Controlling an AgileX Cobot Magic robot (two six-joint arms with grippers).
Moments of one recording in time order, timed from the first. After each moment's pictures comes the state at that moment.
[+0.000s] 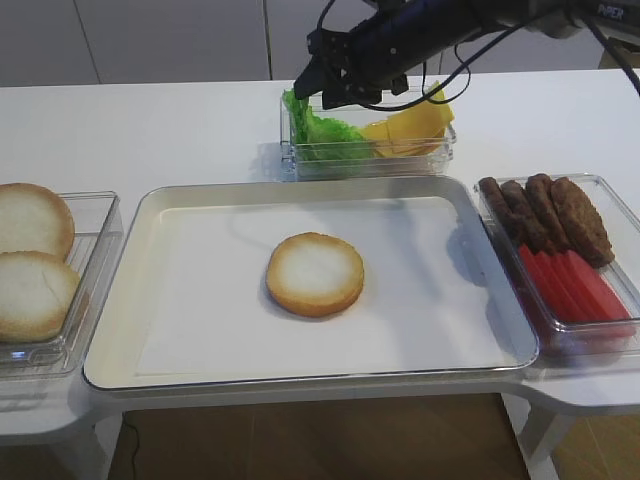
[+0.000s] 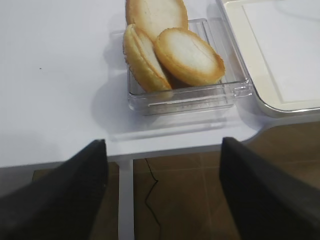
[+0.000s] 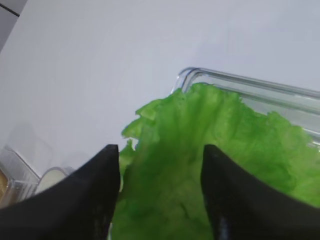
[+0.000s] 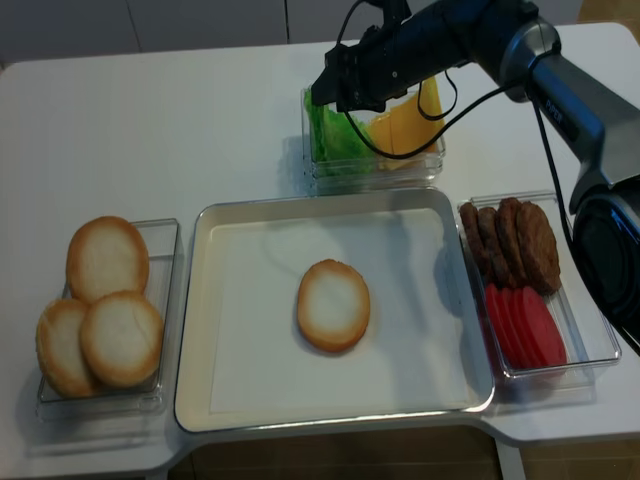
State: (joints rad) left arm 0.07 -0.02 -0.49 0.00 1.18 0.07; right arm 0.28 2.31 -2.08 0.94 0.90 -0.50
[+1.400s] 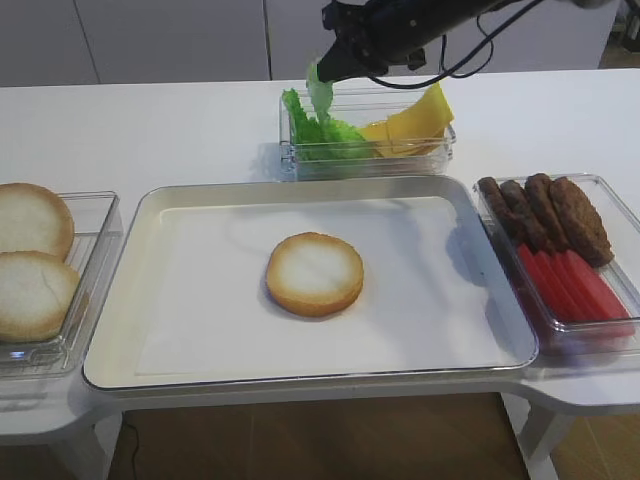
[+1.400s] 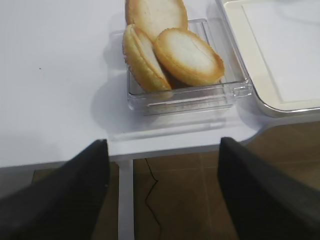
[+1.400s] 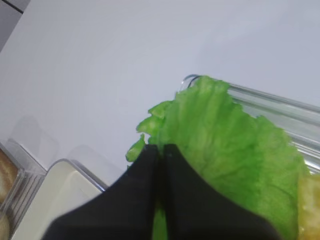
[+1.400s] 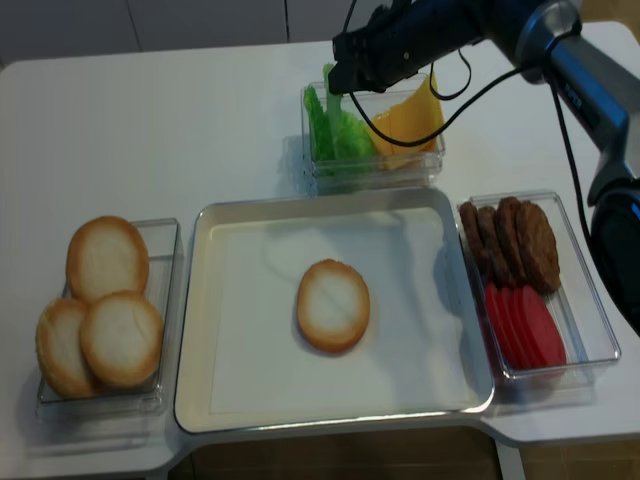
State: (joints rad) left arm 0.07 -0.02 -0.49 0.00 1.18 0.07; right arm 0.26 2.26 -2.08 0.90 0.94 -0.51
